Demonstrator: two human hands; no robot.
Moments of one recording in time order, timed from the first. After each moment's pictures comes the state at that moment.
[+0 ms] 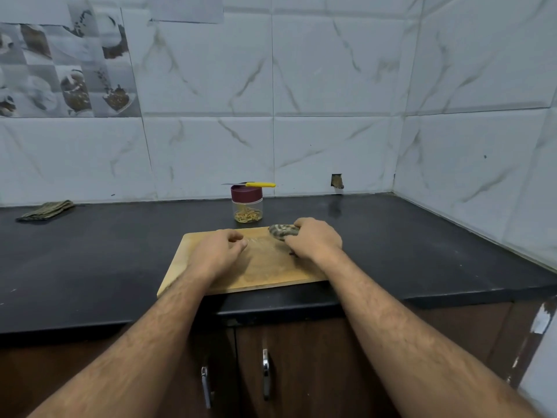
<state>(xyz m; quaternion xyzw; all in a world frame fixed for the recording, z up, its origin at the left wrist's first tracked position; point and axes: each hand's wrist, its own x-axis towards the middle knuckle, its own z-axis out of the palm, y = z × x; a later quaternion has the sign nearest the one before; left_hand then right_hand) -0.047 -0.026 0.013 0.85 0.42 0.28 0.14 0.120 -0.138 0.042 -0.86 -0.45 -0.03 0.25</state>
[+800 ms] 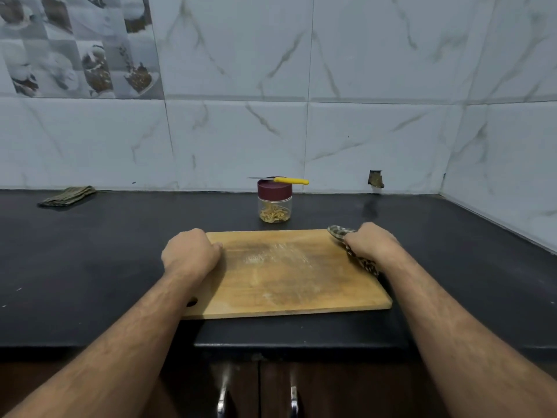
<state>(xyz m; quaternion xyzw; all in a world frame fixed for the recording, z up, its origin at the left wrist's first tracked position) -0.079 0.048 0.011 0.75 0.64 0.19 0.02 0.194 -0.090 0.033 -0.91 -0.35 0.08 0.22</state>
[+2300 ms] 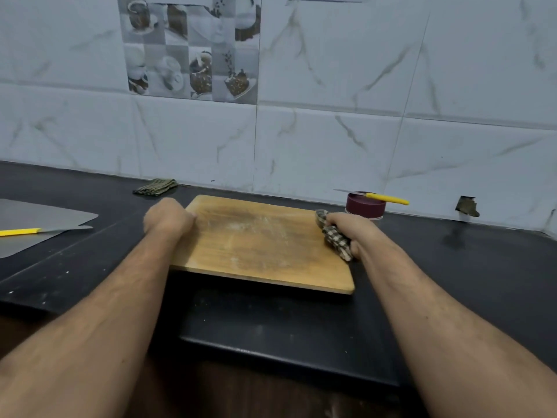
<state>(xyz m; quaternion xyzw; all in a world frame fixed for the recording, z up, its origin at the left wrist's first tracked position) -0.268 0.177 0.047 0.62 0.72 0.30 0.13 0.023 0.066 0.055 -0.69 -0.30 0.38 0.54</state>
